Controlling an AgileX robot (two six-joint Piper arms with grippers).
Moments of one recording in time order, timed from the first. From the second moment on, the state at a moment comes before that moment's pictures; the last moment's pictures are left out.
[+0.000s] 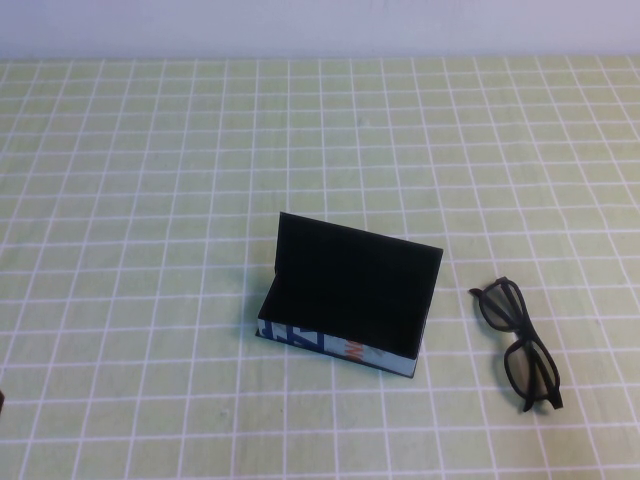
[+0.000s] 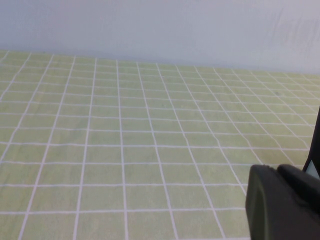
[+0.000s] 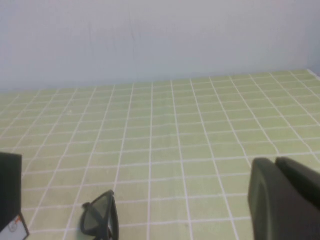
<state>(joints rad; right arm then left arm) 0.00 0.09 -0.04 0.51 0.10 -0.37 -0.10 0.14 0.02 -1.53 0.09 1.39</state>
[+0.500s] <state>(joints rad) 0.08 0.01 0.03 0.51 0.07 -0.37 -0.10 0.14 0.02 -1.53 0.09 1.39</state>
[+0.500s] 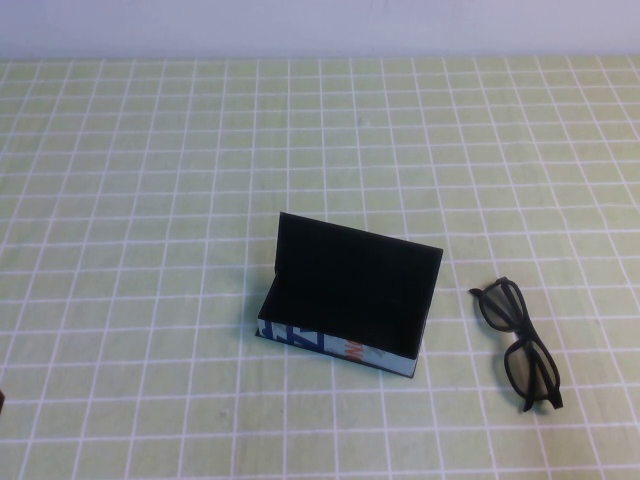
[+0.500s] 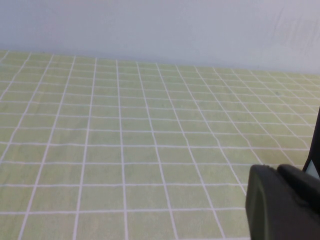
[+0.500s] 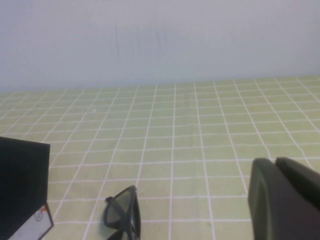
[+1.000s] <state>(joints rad) 0.08 0.01 0.03 0.52 0.14 -0.37 -0.10 0.14 0.02 -1.53 0.09 1.39</state>
